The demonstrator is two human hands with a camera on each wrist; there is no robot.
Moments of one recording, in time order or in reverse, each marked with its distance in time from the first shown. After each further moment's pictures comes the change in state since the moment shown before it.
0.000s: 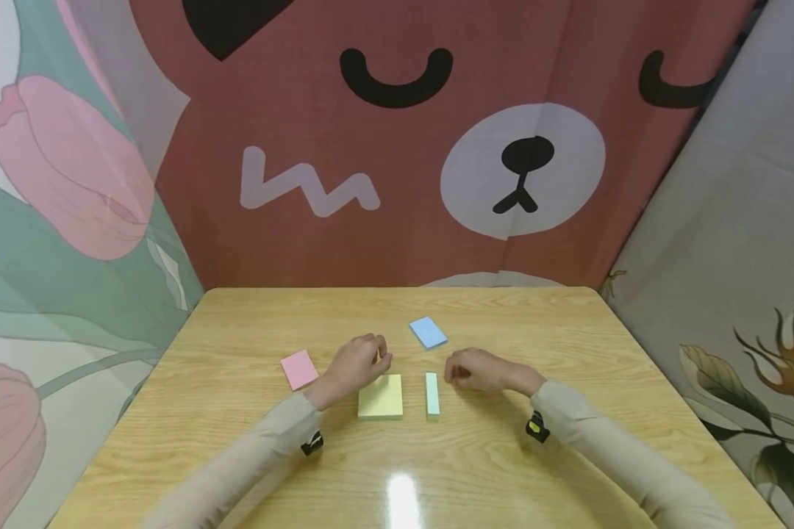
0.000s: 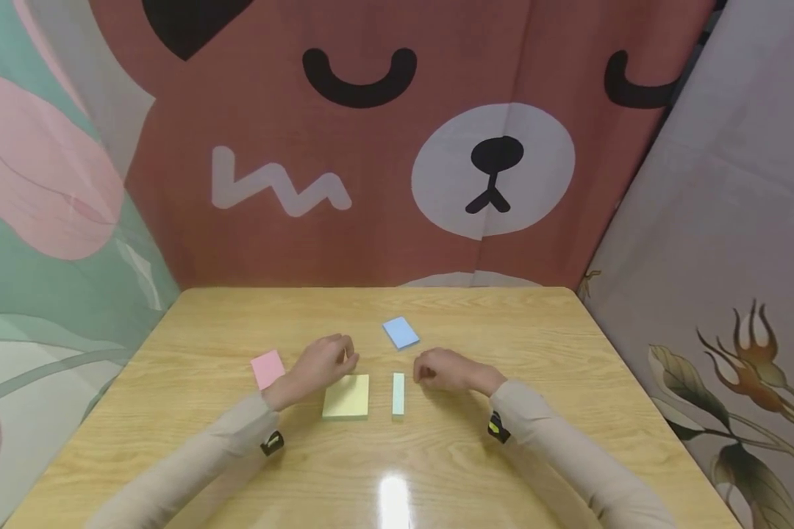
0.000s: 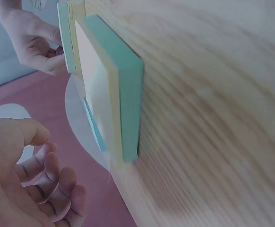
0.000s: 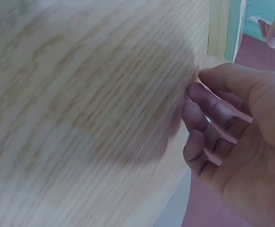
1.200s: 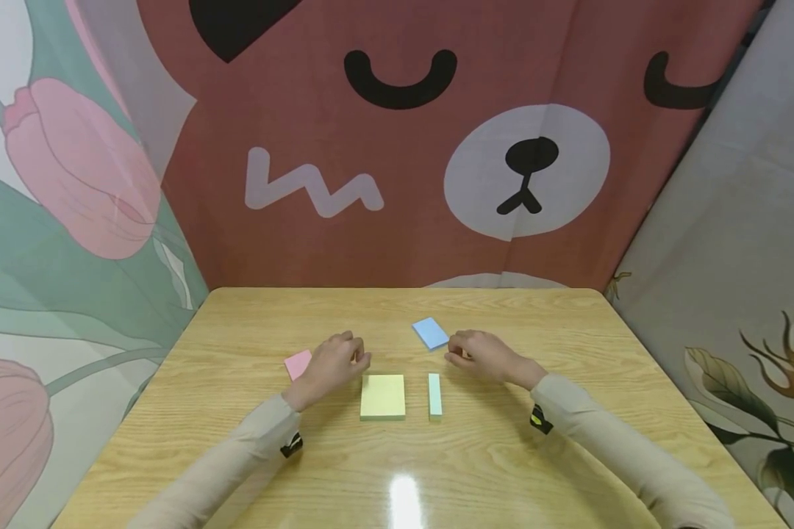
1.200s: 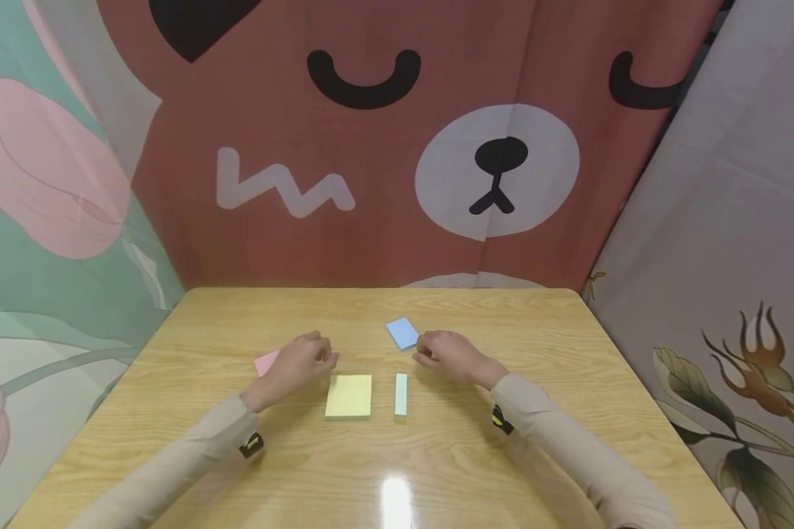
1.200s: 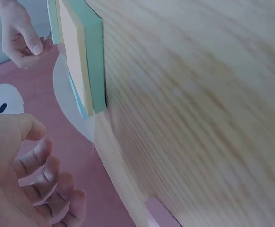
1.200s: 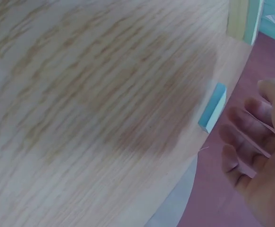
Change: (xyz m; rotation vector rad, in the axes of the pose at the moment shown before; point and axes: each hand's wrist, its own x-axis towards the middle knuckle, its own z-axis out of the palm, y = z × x) left_hand -0.023 -0.027 -0.020 0.086 0.046 -0.034; right_hand 0.010 0.007 -0.006 -0.234 0.306 0.056
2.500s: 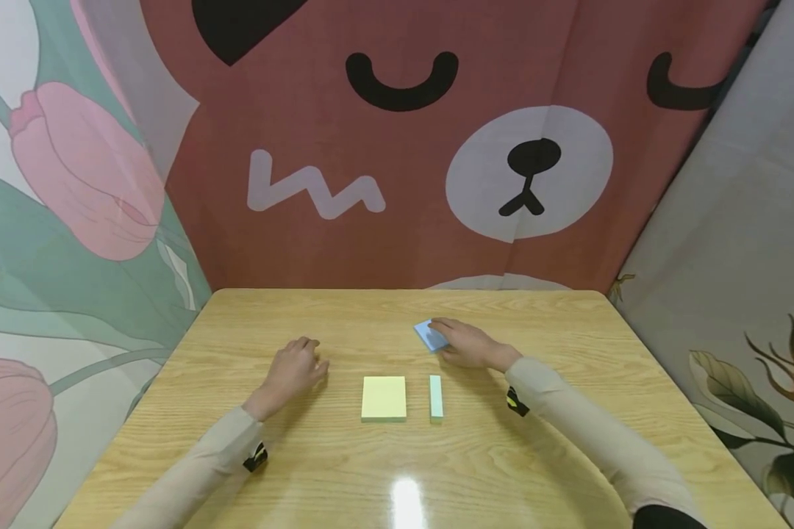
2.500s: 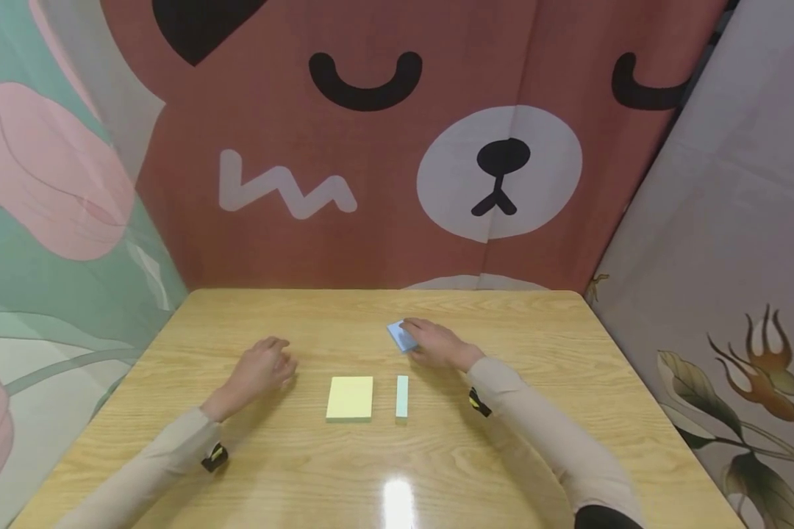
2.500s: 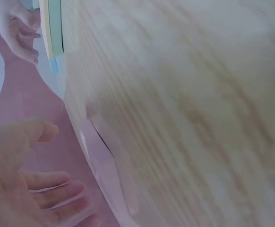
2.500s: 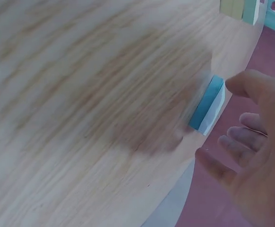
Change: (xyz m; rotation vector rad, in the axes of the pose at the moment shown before) left_hand -0.039 -0.053 -0.014 0.138 -0.036 -0.173; right_hand 0.037 0.009 0.008 -0.053 -0.141 0.015
